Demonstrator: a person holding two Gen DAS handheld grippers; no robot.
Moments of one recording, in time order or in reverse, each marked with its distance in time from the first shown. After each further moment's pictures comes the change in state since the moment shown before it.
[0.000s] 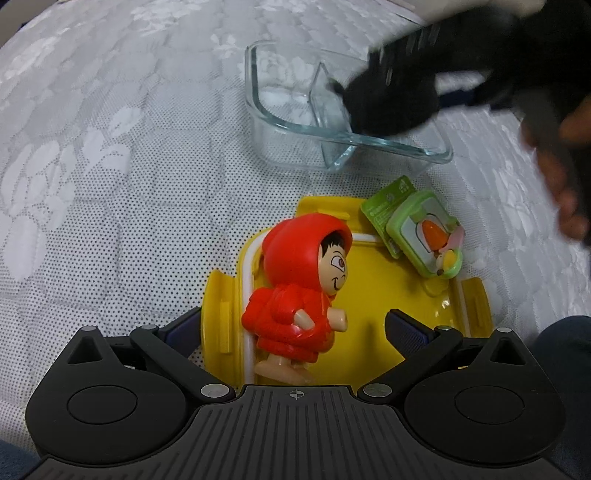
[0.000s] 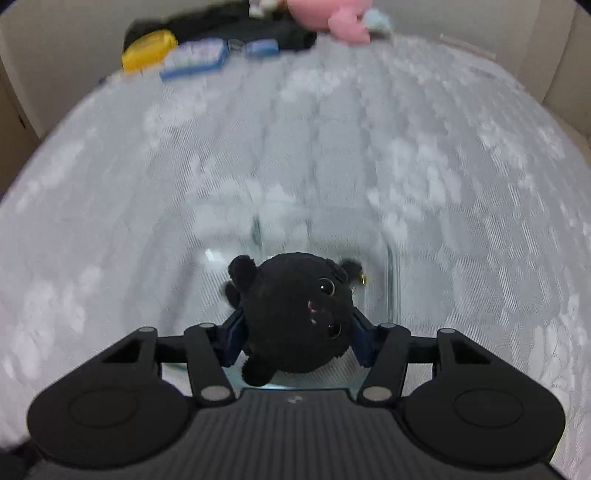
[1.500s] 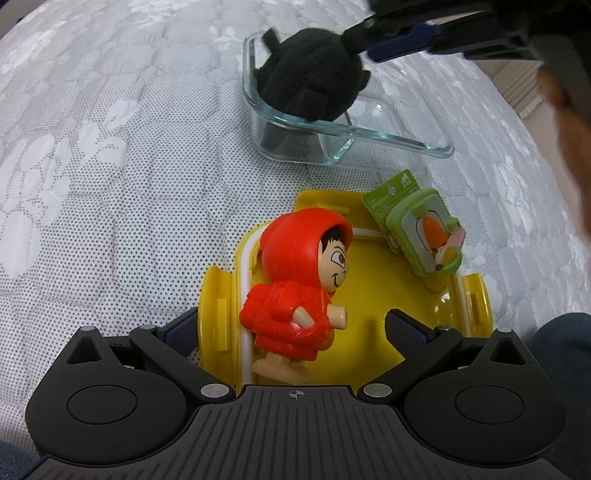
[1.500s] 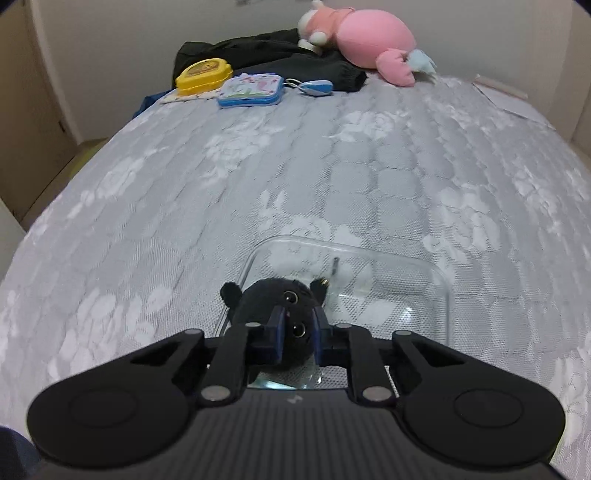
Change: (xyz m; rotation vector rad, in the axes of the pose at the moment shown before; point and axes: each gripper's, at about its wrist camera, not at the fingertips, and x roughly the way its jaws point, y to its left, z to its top) left arm -0.008 0.009 -0.004 -0.001 0.021 -0.008; right arm -0.023 0.052 -0.004 -0.095 -0.088 0.072
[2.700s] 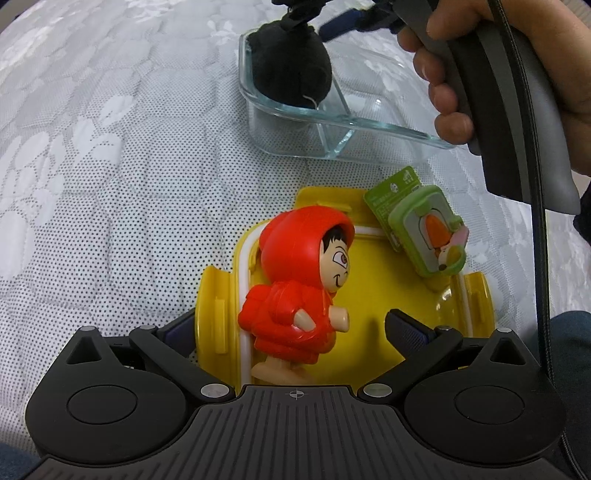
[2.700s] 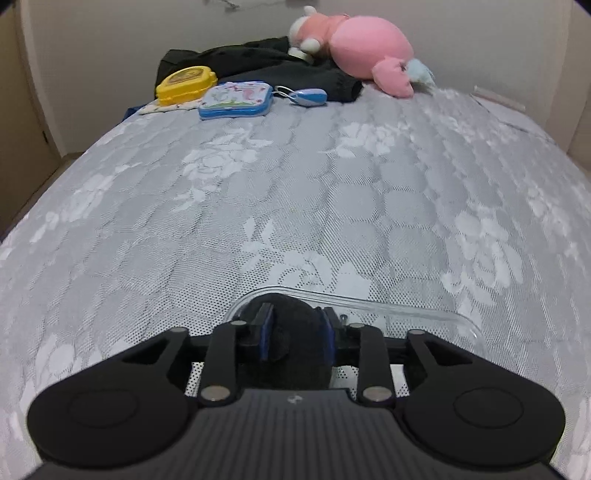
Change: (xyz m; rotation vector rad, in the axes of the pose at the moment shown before) left arm -0.010 0.009 -0.007 -0.001 0.014 -0.007; right arm 0.068 -0.004 0.031 0.039 -0.043 -0.033
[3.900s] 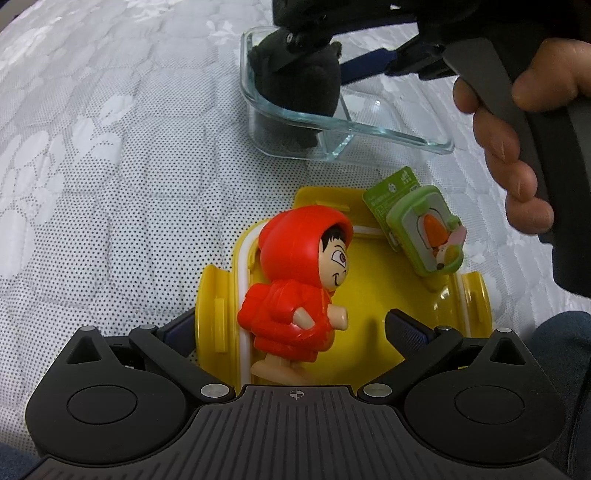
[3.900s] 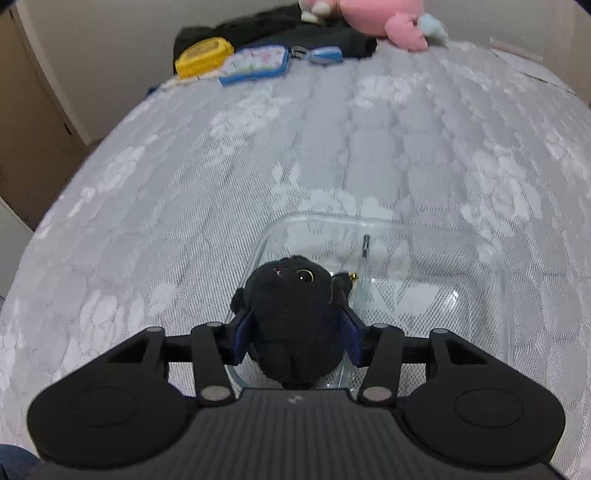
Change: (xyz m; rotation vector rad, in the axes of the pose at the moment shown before) left arm -0.045 0.012 -0.030 -0.001 -0.002 -0.005; right arm -0.023 -0.008 -0.029 0.046 0.105 0.132
